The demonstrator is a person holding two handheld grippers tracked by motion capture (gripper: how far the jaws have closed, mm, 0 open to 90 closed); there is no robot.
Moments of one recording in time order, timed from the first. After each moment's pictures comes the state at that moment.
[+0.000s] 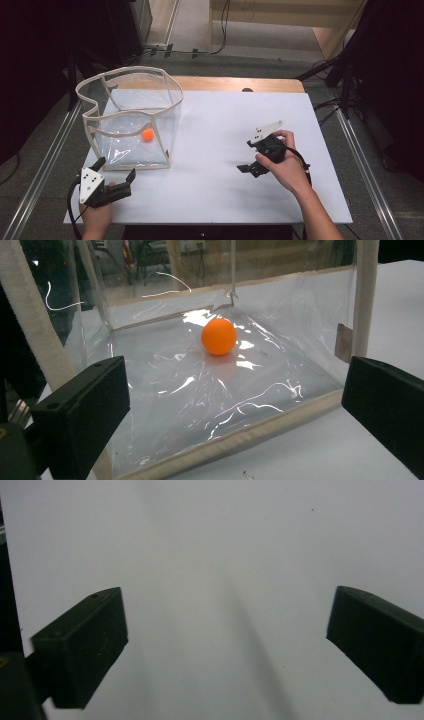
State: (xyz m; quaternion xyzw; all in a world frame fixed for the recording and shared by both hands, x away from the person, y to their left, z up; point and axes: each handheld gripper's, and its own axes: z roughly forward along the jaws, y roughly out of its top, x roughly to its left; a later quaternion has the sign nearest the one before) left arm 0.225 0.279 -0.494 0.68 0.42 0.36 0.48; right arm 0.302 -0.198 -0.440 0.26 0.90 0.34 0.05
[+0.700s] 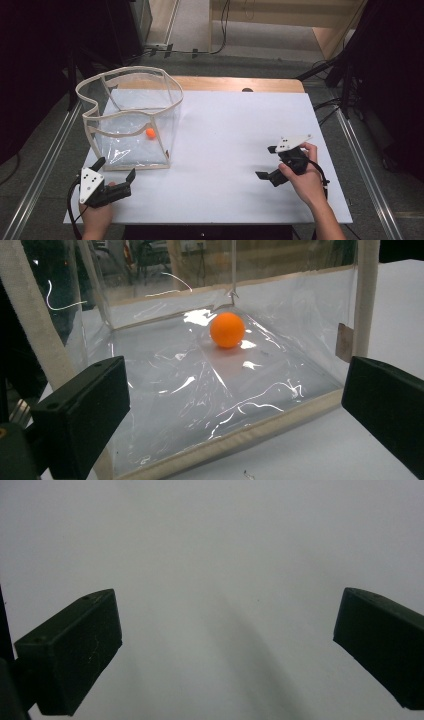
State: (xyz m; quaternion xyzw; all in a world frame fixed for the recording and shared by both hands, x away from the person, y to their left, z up) left arm 0.225 0.279 -0.494 0.68 0.42 0.36 0.48; right arm 0.273 -0.255 -0.462 0.31 0.87 0.38 0.07
